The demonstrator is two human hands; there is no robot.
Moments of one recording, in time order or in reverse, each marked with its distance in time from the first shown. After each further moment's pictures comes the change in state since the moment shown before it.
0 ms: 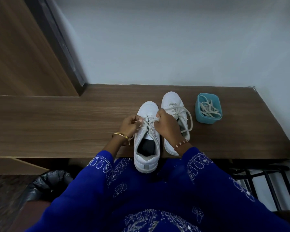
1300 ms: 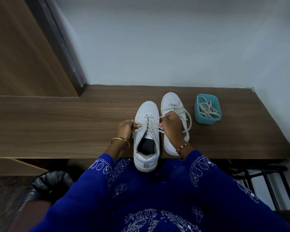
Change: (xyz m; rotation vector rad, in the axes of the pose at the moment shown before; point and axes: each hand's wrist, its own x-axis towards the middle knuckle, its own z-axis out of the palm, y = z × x) left_hand -0.002 -0.011 -0.001 -0.306 0.205 -0.098; right_hand -0.004 0.004 0.001 0.523 0.227 0.277
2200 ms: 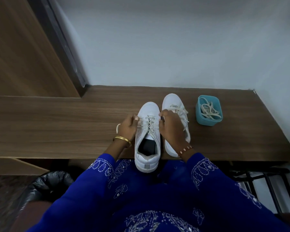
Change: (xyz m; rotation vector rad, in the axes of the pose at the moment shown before) left_hand 0.002 0.001 -0.003 0.804 0.054 0.448; right_hand -0.002 0.004 -0.004 -0.416 0.003 -0.508
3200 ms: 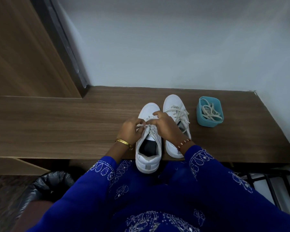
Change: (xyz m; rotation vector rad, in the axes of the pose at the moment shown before) left_hand -0.006 0.005 -0.007 0.151 -0.015 0.293; right_hand 0.017 0.002 0.005 -0.220 -0.434 -0.272
